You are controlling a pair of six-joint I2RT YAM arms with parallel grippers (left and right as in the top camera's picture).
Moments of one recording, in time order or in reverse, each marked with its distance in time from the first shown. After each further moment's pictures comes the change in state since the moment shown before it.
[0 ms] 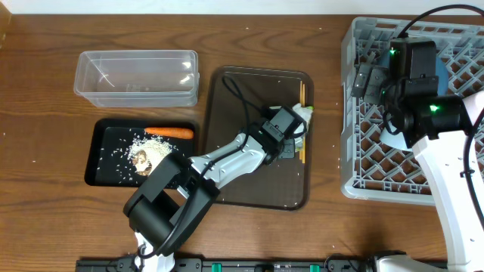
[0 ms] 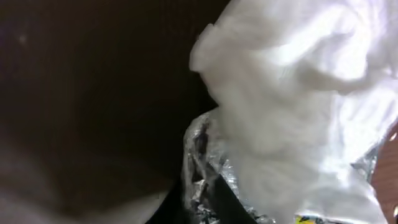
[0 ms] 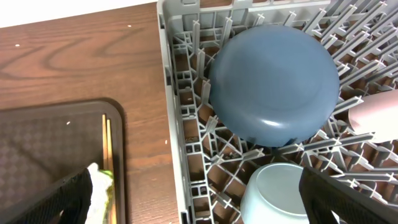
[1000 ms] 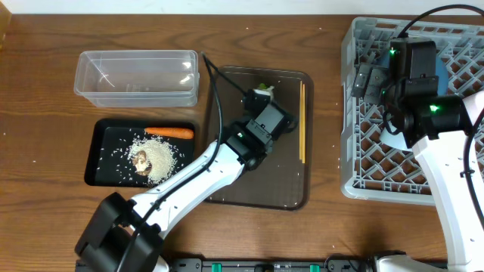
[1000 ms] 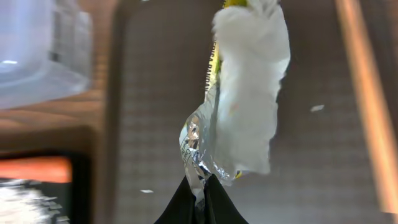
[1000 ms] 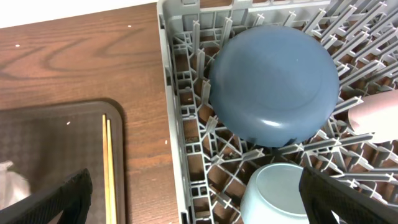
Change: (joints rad) left arm 0.000 -0.291 0.000 -0.272 -0.484 0.299; right arm 0.000 0.000 0.000 0.000 0.000 0.000
